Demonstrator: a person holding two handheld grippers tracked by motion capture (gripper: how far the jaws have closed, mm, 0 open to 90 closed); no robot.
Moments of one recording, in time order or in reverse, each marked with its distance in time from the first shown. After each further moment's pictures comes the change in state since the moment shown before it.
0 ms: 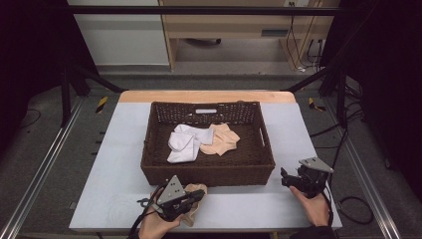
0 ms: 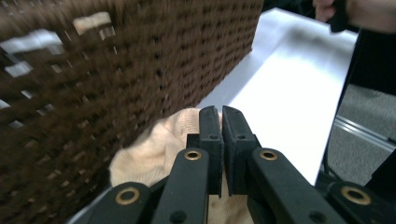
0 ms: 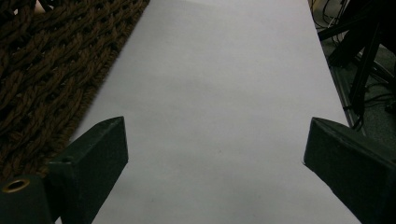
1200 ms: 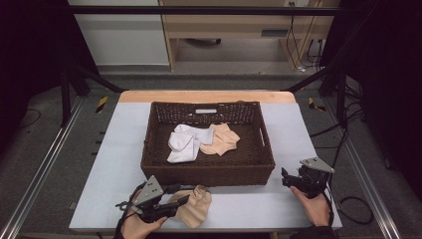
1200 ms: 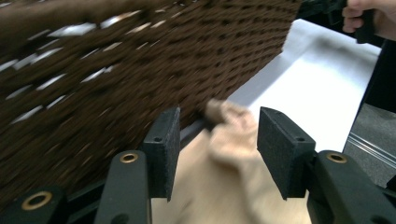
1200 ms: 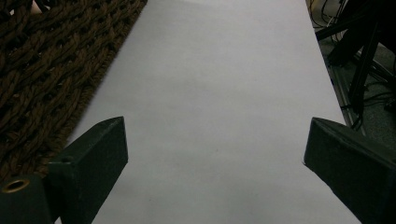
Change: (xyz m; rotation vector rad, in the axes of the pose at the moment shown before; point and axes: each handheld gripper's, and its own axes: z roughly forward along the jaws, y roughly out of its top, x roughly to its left) left arm 0.025 -0.024 -0.045 -0.053 0.080 -0.084; right arm -0.001 0.000 -0.001 0.002 -0.003 0.010
